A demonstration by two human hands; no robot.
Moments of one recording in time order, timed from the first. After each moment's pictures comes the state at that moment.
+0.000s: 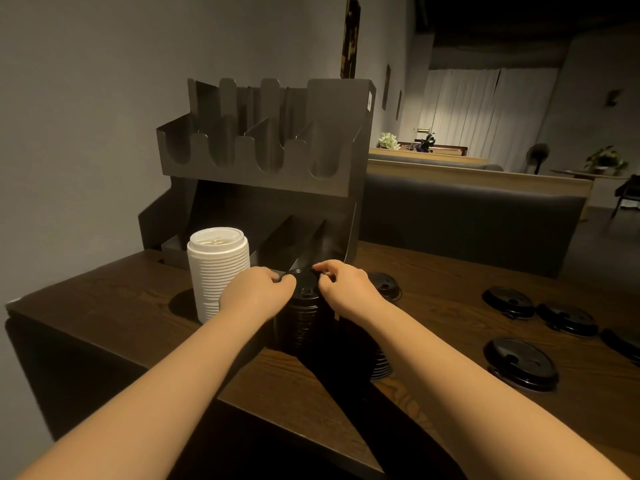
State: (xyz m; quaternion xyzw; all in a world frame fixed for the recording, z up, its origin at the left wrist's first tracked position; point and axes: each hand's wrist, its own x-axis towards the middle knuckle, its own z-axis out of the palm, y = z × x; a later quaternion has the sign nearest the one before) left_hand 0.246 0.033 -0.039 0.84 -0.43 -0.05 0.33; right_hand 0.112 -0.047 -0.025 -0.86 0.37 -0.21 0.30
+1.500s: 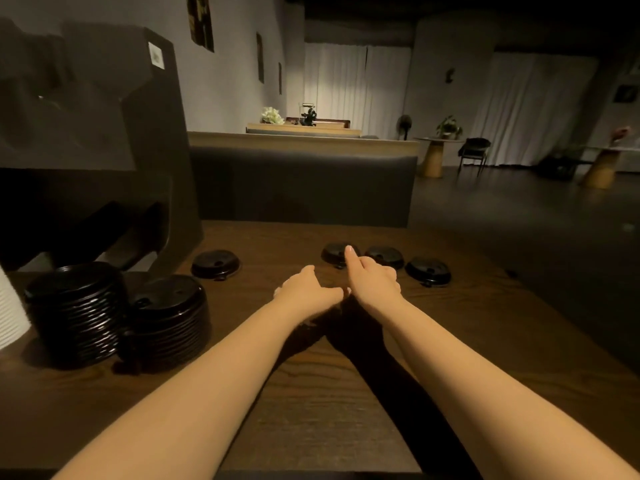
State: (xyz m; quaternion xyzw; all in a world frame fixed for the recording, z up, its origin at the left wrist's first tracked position) left_hand -0.038 -0.100 -0.056 0.71 -0.59 -0.32 0.22; right_hand -0.156 -0.124 -0.054 -0.65 0.67 -0.26 0.24
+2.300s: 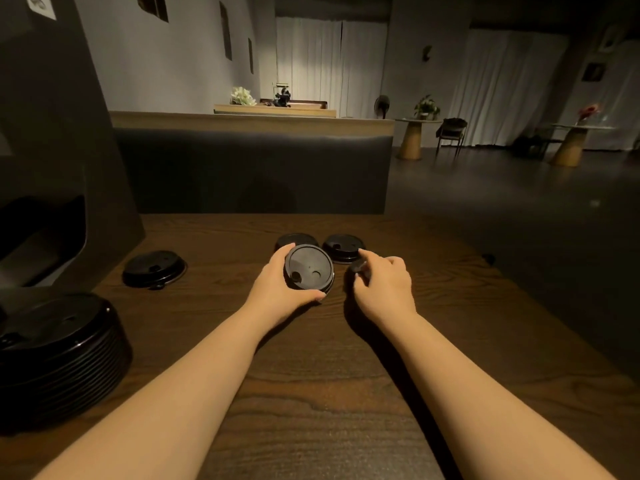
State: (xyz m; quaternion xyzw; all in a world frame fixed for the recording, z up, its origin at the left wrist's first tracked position) left_hand -0.059 -0.155 -0.098 0.62 -0.62 -0.26 0.40; right_hand -0.231 -0.167 -0.094 -0.67 0.66 -0.31 0.11
